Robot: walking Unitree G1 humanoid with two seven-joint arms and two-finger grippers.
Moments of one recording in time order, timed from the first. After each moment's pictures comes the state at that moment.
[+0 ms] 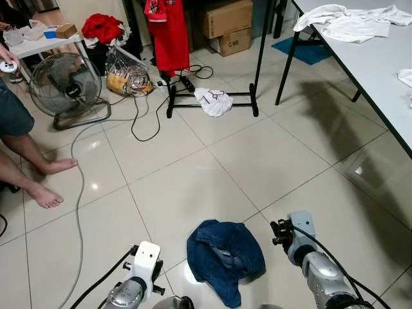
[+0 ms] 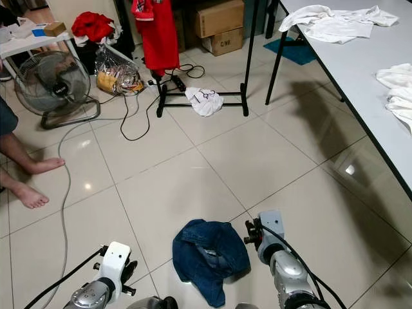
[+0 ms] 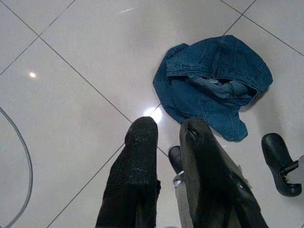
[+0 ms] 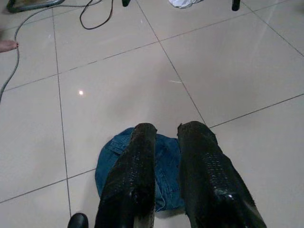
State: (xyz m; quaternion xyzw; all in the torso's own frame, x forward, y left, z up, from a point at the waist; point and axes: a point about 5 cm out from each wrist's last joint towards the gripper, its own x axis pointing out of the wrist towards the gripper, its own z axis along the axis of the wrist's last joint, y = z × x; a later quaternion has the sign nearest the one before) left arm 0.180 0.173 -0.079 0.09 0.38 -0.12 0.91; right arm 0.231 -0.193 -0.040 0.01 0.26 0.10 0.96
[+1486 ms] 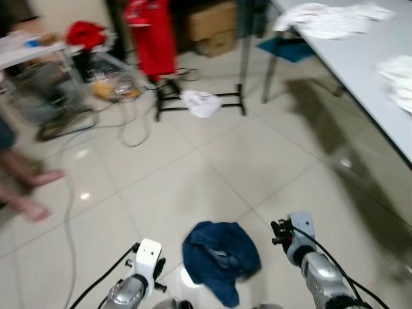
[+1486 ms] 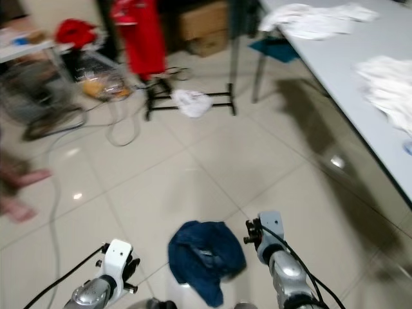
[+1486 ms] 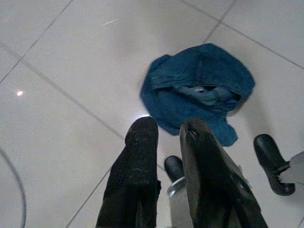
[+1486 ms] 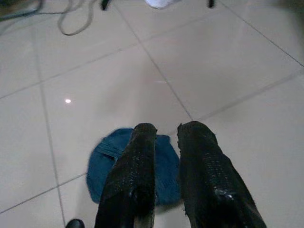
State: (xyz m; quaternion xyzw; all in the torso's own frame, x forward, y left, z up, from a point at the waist) left arm 0.187 0.169 -0.076 0.08 0.37 -0.13 0.92; right arm 0.227 -0.193 -0.043 0.00 0.26 0.09 0.96
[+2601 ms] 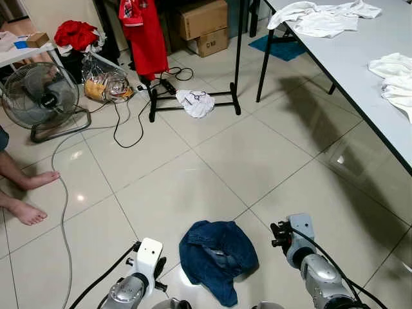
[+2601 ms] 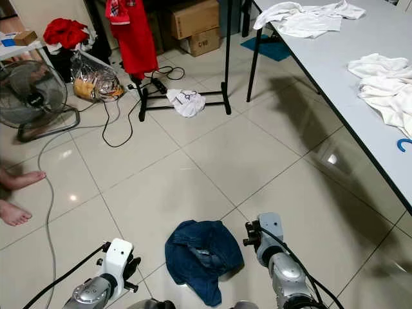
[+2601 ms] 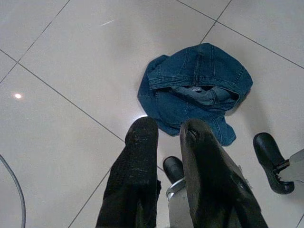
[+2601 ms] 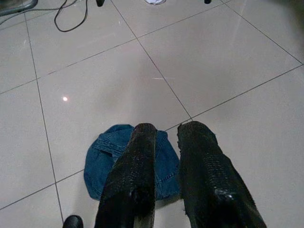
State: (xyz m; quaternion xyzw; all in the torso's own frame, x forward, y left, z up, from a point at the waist) left arm 0.186 0.169 -0.076 0.08 0.37 -0.14 0.91; right arm 0.227 -0.190 -0.044 0.00 0.26 0.09 0.96
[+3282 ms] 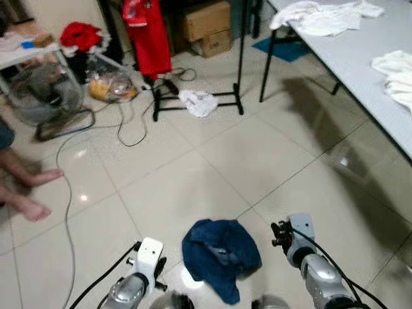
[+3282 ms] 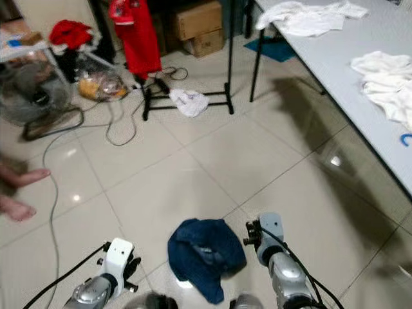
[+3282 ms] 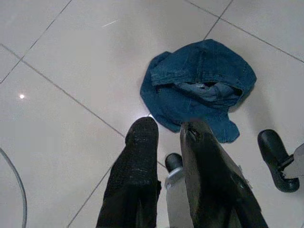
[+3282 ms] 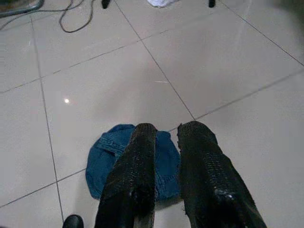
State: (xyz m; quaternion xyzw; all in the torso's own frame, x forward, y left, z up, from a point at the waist) left arm 0.187 0.169 -0.076 0.09 0.37 -0.14 0.91; right arm 0.228 -0.190 -0.042 0.00 0.25 0.09 0.96
